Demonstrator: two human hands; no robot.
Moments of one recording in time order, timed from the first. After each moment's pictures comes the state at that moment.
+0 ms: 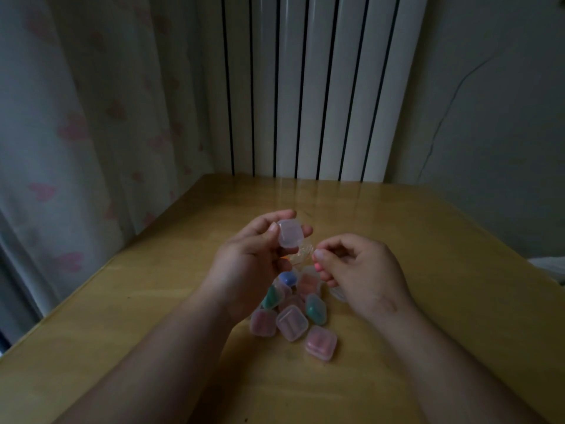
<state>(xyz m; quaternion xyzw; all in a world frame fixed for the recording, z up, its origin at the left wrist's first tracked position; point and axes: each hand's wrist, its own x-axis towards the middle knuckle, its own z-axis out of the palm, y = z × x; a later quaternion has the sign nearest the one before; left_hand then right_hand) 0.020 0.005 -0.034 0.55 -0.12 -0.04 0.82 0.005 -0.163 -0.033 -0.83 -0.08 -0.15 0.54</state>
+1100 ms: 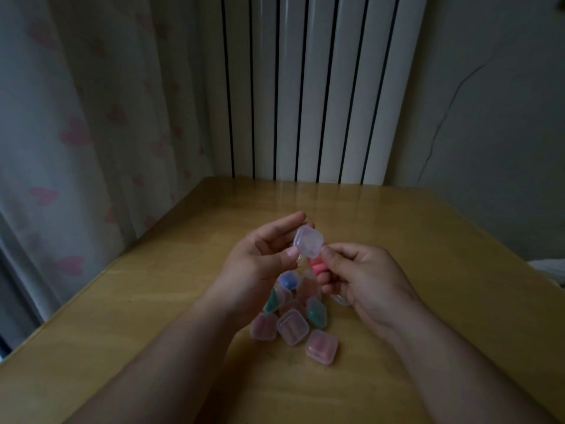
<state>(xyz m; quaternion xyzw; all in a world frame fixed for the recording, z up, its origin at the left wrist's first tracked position) 0.025 0.005 -0.043 0.59 -0.19 -0.02 0.78 0.004 -0.161 -0.028 -0.69 -0.04 0.00 0.73</state>
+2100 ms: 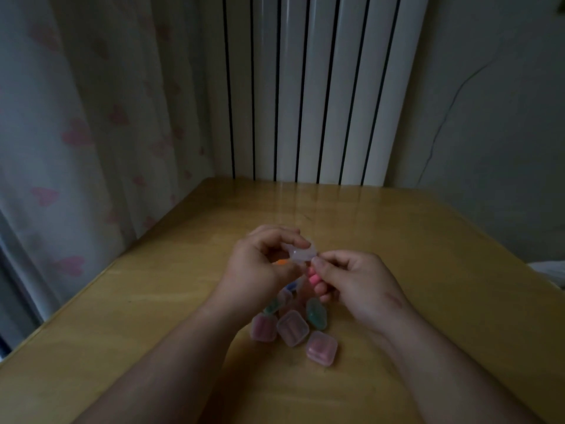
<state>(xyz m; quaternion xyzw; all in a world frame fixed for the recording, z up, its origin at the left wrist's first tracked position) 0.014 -0.001 -0.033 0.77 -0.16 0.14 0.61 0.007 -0.158 -0.035 -0.76 -0.05 -0.01 0.65</state>
